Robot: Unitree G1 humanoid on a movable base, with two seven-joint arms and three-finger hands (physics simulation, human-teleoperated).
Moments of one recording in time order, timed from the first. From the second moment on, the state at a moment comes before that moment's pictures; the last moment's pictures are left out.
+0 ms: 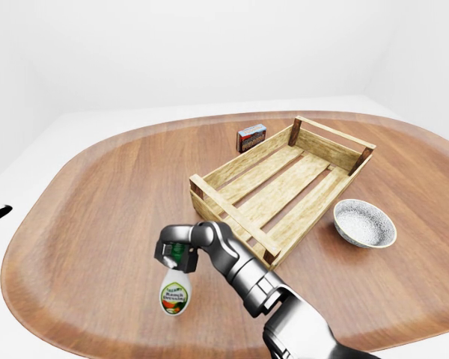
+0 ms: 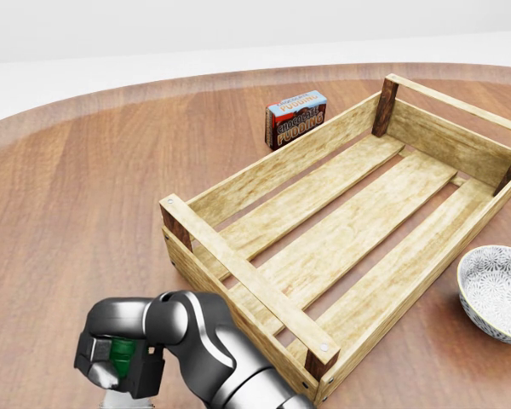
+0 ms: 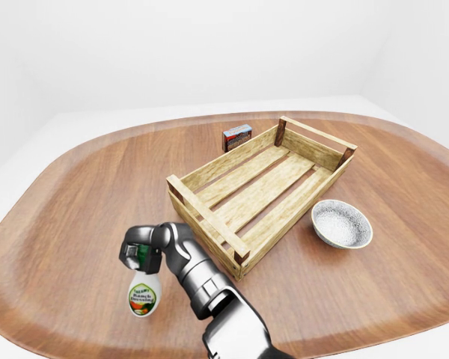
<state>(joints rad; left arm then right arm) -0.07 0.51 0.87 -0.21 -0.46 0.09 -0.02 -0.75 0.35 0.32 0.83 -0.78 0.09 0.70</state>
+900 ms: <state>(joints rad) -0.08 0.51 0.85 -0.20 -0.46 0.09 -0.02 -1.34 0.31 0.16 0.59 -0.86 0.09 0.70</state>
